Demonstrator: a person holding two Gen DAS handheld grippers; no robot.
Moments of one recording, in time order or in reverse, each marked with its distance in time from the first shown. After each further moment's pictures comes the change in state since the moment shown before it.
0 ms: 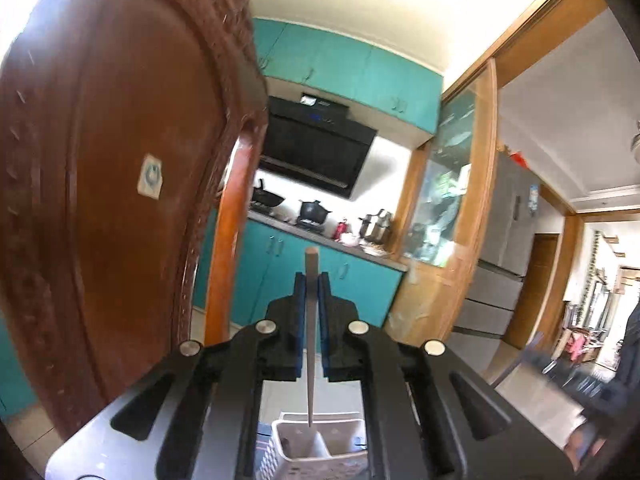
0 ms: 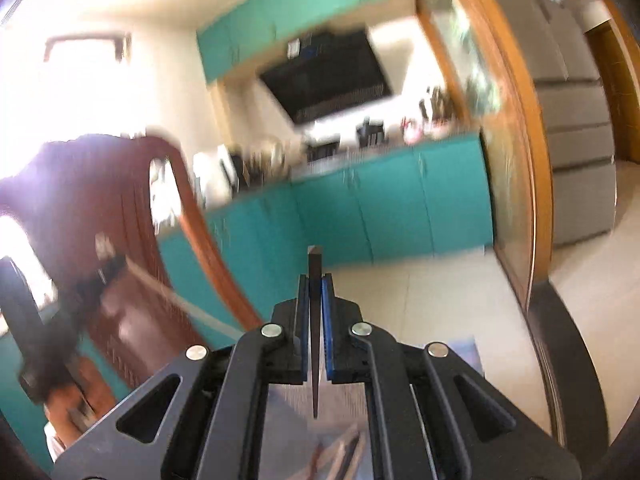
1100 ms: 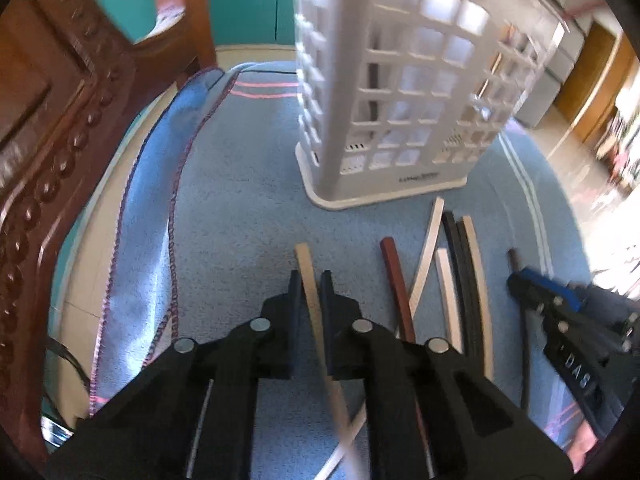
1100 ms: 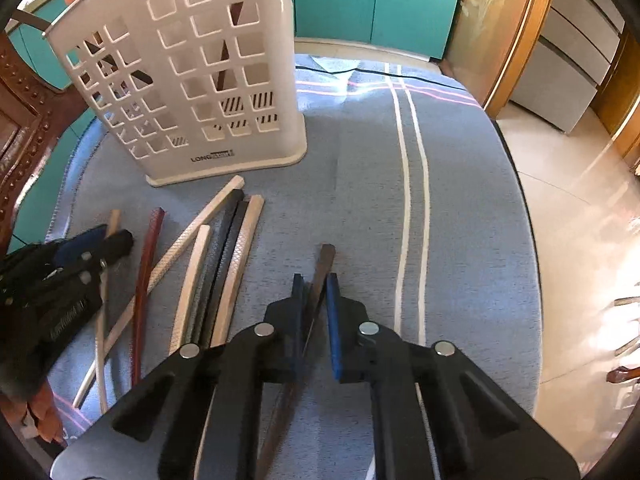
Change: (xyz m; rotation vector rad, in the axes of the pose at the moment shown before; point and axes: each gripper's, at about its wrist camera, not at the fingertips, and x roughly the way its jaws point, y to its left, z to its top) left arm 0.089 0.049 -0.268 0.168 1.045 0.150; right arm 0.141 -0.055 -0.245 -0.116 0.871 -0.342
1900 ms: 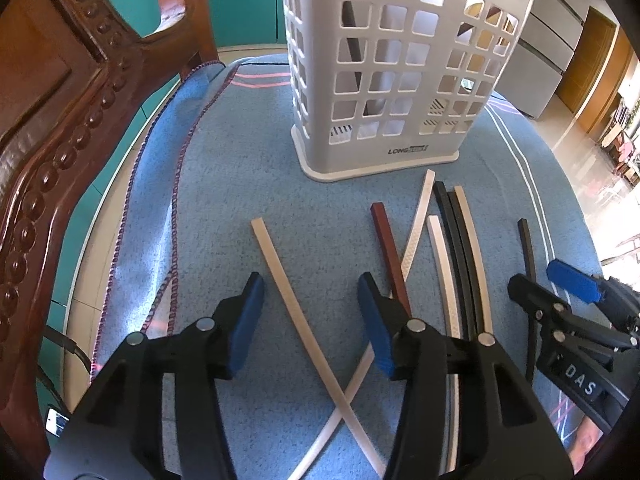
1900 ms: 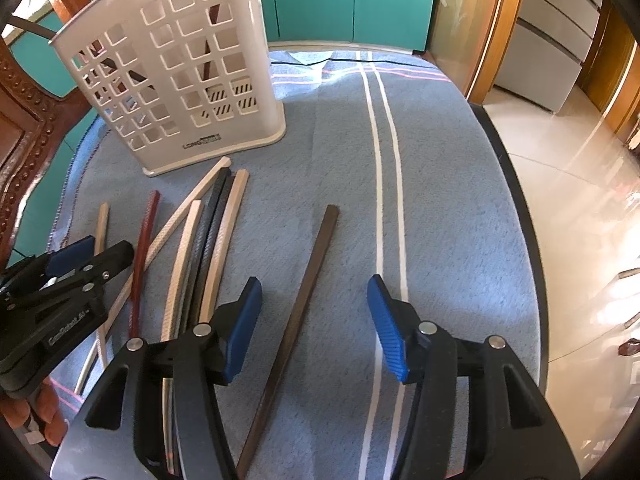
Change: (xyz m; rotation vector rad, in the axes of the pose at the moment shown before) left arm -0.013 -0.019 -0.025 0.061 -0.001 0.066; right arm -0.013 -0.006 -0.021 0.065 -0.014 -0.041
